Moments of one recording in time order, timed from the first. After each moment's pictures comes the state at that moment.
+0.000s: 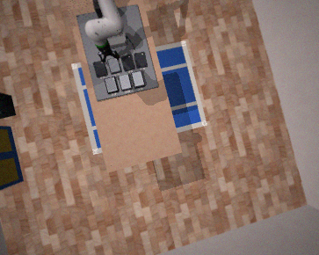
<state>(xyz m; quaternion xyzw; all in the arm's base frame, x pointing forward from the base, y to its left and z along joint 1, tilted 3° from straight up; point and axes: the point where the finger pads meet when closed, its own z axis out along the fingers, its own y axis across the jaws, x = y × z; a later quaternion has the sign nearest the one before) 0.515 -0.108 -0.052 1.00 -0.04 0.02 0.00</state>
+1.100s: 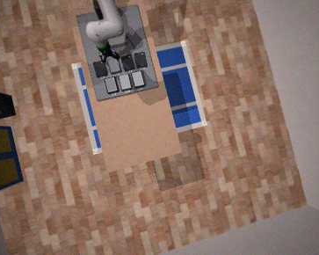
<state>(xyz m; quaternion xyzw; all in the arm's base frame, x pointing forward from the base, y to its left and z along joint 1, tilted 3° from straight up) 0.516 -0.108 -0.063 1.00 -0.04 0.02 0.00</state>
